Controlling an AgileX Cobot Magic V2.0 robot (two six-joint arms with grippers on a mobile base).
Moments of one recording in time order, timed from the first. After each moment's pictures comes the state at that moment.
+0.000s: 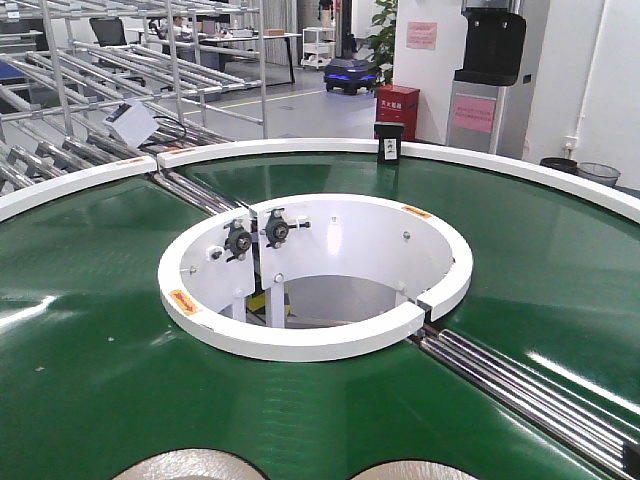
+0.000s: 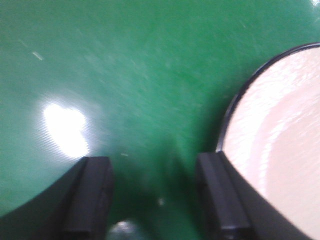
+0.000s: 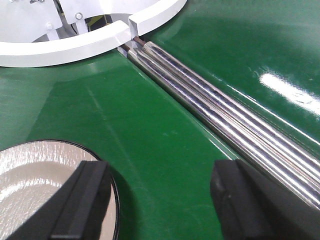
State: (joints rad) left arm 0.04 1.29 -0.61 -0.29 0.42 -0.02; right arm 0.07 0.79 -0.58 -0.04 0.40 0.07
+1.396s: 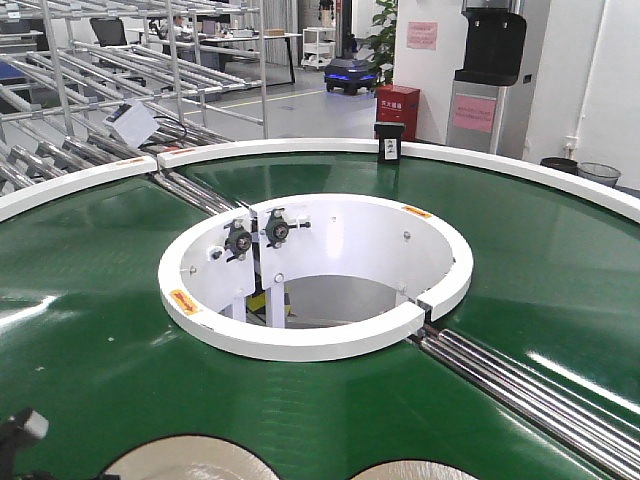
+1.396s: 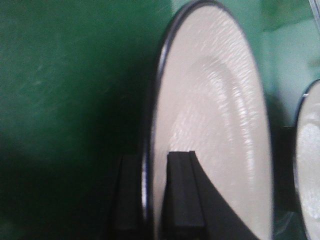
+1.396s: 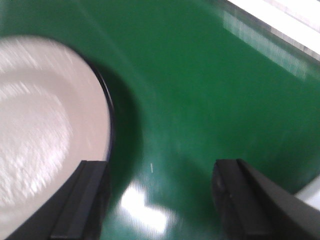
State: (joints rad) left arm 0.06 1.49 -0.62 -1.38 0.63 0.99; right arm 0.07 0.97 -0.58 0.04 0.69 0.18
